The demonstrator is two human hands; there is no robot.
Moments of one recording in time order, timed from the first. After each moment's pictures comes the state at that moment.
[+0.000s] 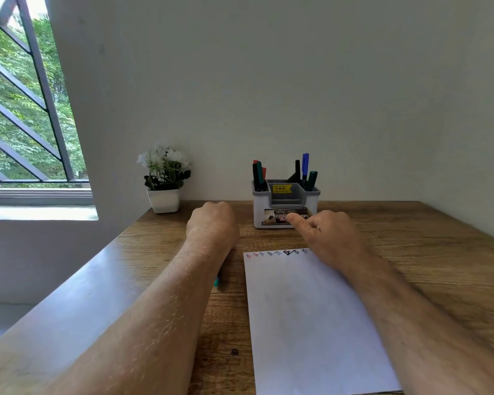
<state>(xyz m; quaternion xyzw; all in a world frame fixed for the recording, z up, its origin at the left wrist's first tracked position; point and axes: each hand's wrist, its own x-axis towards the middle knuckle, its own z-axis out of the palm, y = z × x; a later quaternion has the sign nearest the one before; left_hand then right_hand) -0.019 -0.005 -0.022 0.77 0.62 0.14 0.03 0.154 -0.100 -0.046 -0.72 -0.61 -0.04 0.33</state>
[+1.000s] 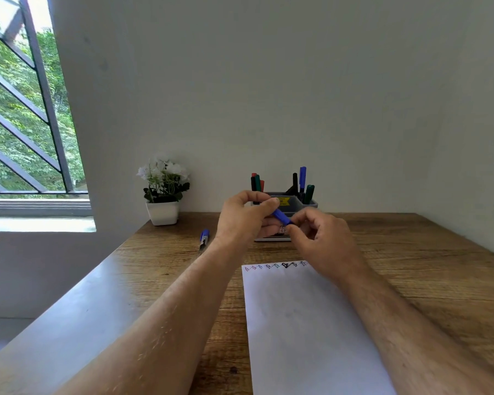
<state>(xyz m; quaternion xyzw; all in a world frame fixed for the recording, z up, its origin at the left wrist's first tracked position) 0.006 -0.030 -0.013 0.59 0.30 0.48 0.58 0.148 -0.098 -0.046 -0.64 -0.61 -0.06 0.46</state>
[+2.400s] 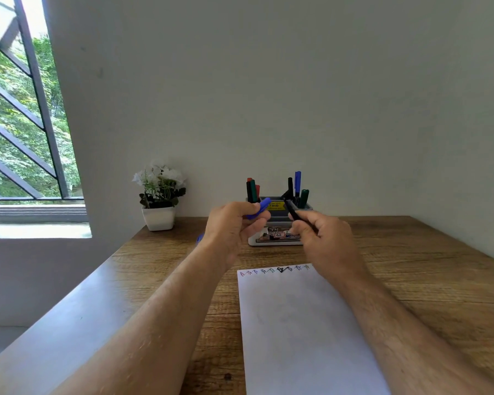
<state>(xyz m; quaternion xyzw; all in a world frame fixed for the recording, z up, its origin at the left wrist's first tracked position) -0.003 -0.024 -0.010 0.45 0.28 0.49 0.69 0.150 -0.101 -0.044 -0.63 -0.57 -0.05 0.52</state>
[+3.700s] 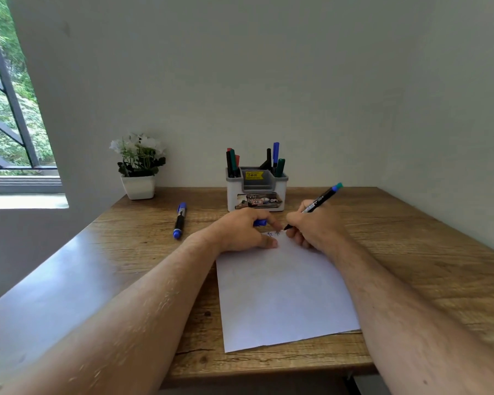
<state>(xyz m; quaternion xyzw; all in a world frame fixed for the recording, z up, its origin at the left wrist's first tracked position) 0.019 -0.035 -0.051 0.91 0.32 0.12 0.25 0.161 -0.130 -0.049 -0.73 -0.40 0.20 0.51</state>
